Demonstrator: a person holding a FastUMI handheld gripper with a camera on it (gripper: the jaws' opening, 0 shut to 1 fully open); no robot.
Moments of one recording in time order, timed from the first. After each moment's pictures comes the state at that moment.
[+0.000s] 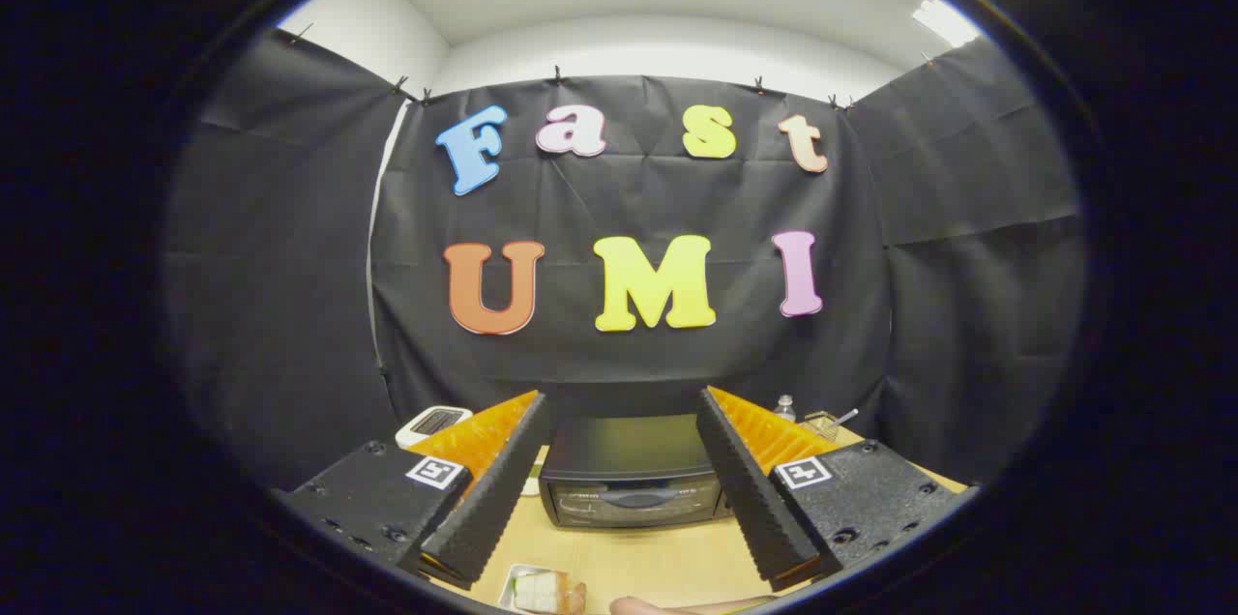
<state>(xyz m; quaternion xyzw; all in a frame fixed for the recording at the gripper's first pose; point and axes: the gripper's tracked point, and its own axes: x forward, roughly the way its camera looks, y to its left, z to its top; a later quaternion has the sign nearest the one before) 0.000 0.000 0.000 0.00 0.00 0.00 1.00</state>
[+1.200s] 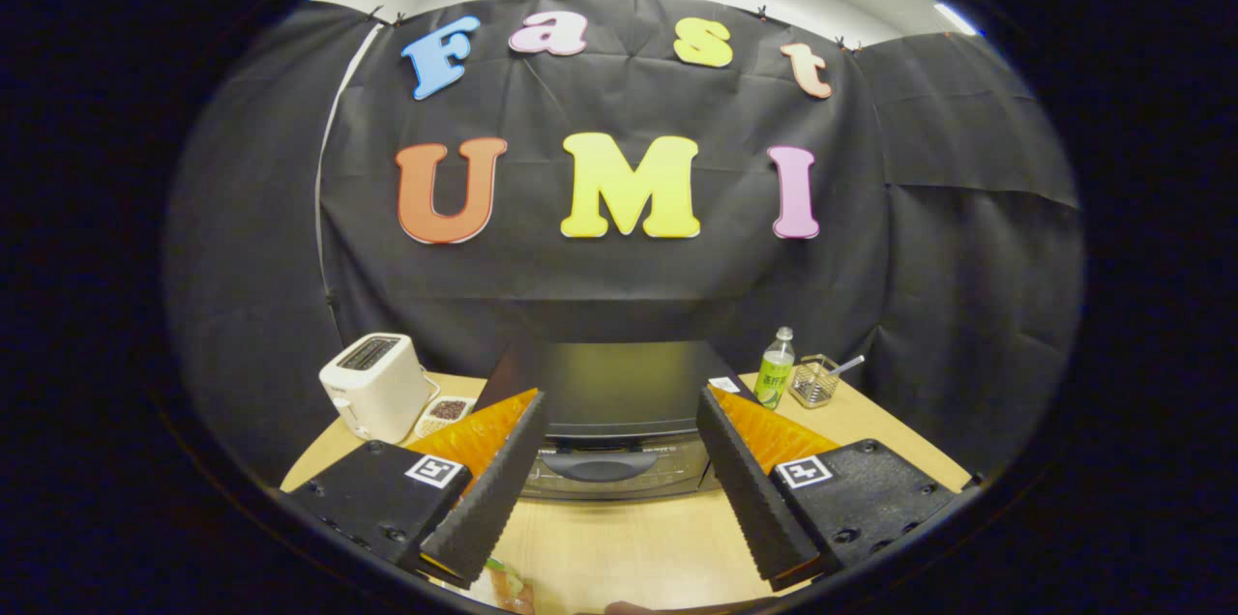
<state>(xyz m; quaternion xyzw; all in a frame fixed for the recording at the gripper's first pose) 0.113 -0.030 -0.123 -0.02 0.13 -0.03 0.99</state>
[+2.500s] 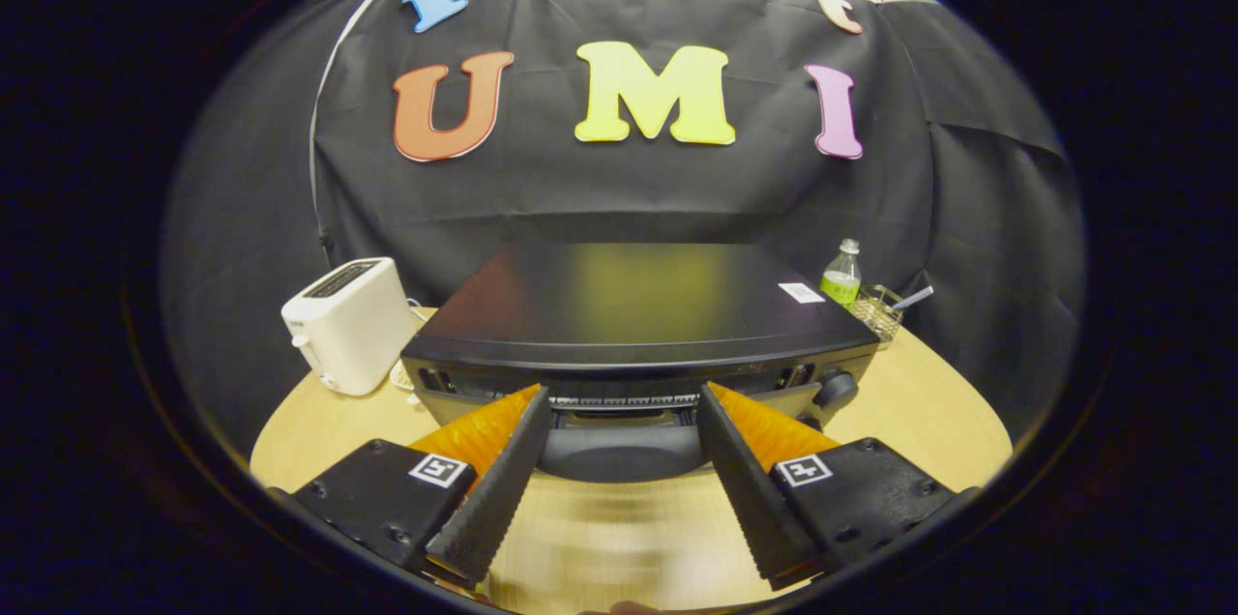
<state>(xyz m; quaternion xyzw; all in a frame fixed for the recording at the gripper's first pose) 0.160 -0.023 -0.249 -0.01 0.21 -0.01 0.98</state>
